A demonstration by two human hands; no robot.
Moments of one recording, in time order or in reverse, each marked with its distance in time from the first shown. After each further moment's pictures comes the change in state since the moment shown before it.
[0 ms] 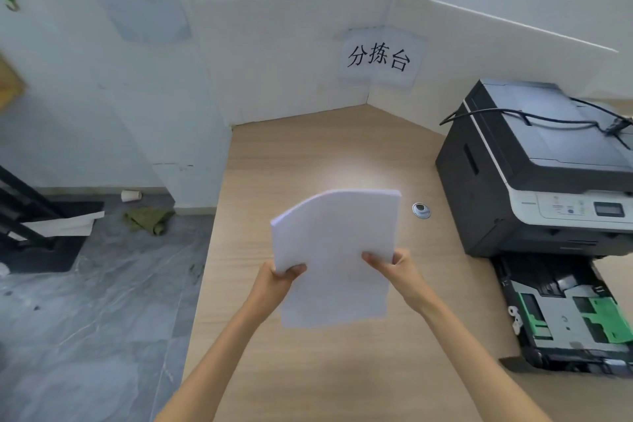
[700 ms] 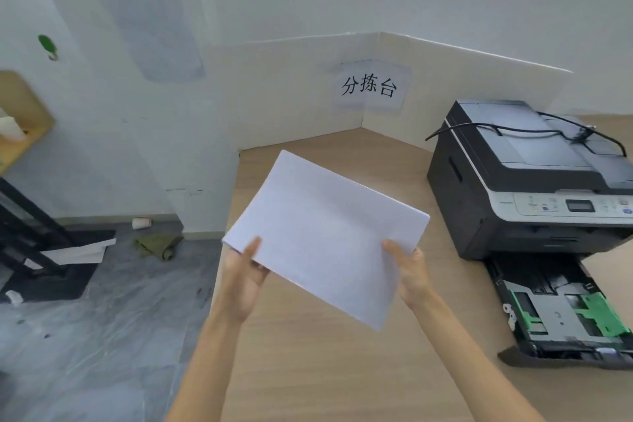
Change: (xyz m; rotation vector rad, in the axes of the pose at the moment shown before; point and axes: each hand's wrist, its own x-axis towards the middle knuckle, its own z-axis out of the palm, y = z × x) left_hand -0.061 0.057 -0.051 -0.665 -0.095 0.189; right_hand -0.045 -0.029 0.015 0.476 0.216 -0.155
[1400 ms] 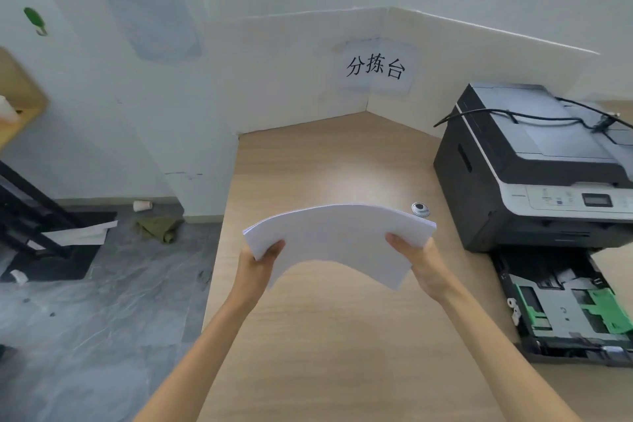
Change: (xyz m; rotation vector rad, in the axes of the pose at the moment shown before) left_hand 0.026 -0.039 -0.007 0.632 0.149 0.038; right_hand 0.026 -0.013 -0.031 -0.393 -0.270 -0.001
